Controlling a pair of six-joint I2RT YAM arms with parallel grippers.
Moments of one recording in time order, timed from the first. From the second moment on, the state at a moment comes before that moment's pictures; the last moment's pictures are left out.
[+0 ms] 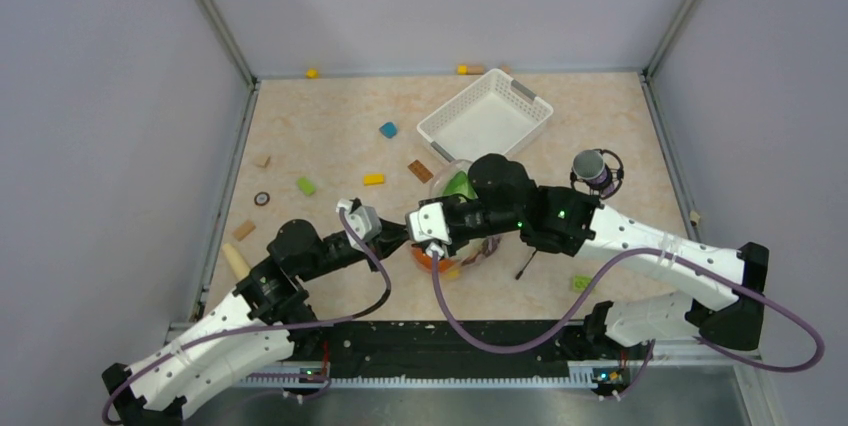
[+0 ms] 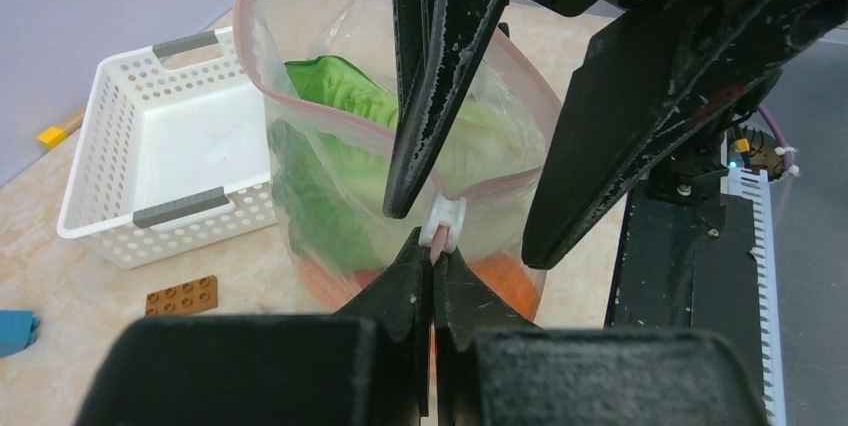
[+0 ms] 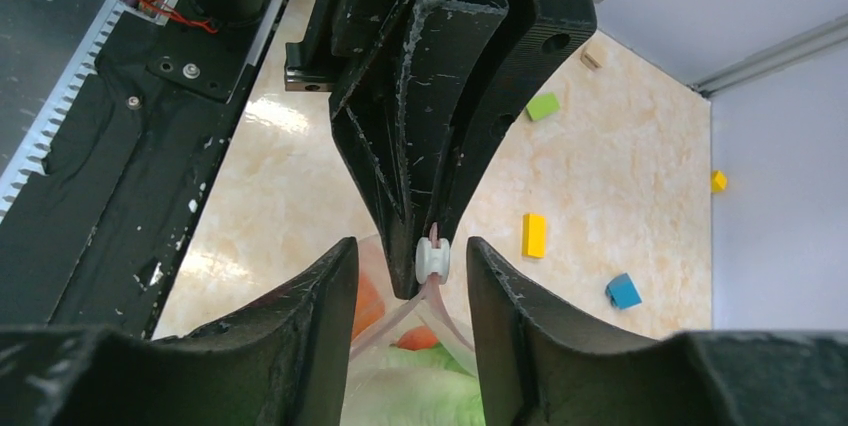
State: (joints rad) left arm -0.83 0.52 0.51 0.01 0.34 0.06; right arm 1.13 1.24 1.25 -0.45 -0.41 -0.74
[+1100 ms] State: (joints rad) left arm -0.83 0.42 0.48 0.00 0.29 0.00; right arm 1.04 1.24 1.26 -0.48 -0.44 -0.71
